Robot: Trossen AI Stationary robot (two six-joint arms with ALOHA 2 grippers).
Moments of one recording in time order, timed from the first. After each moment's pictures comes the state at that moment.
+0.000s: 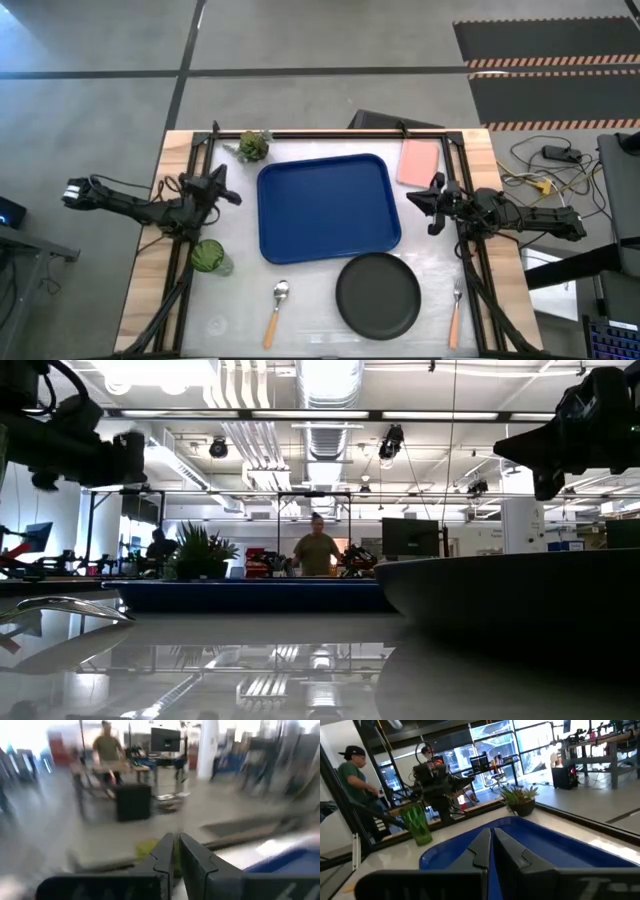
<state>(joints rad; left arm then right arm) -0.20 0.44 0.01 0.44 -1.41 -0.13 -0.06 0.03 0.01 0.09 0.16 0.26</state>
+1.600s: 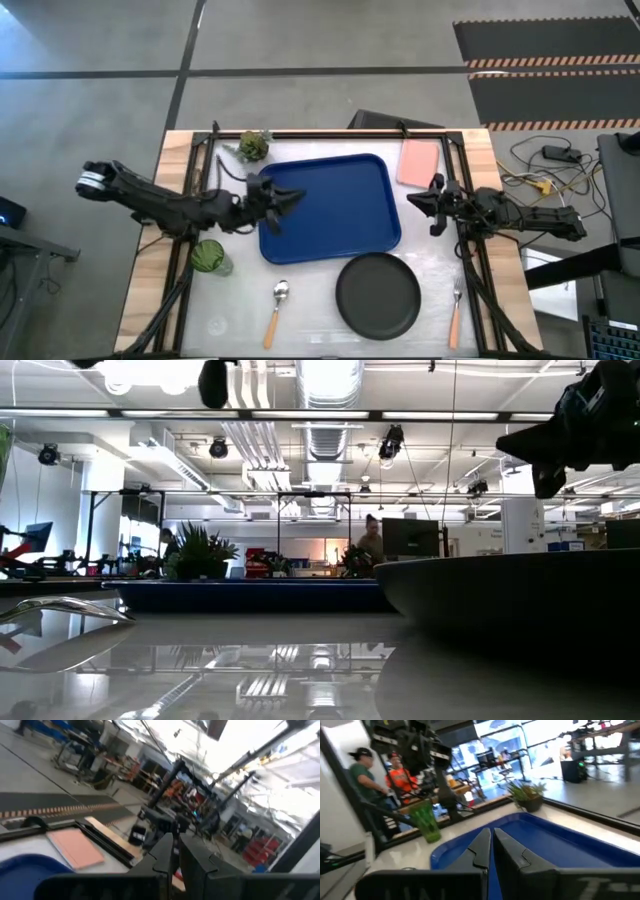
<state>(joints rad) -0.22 1.21 0.71 0.71 -0.52 -0.49 -0.06 0.03 0.04 0.05 0.10 0.29</state>
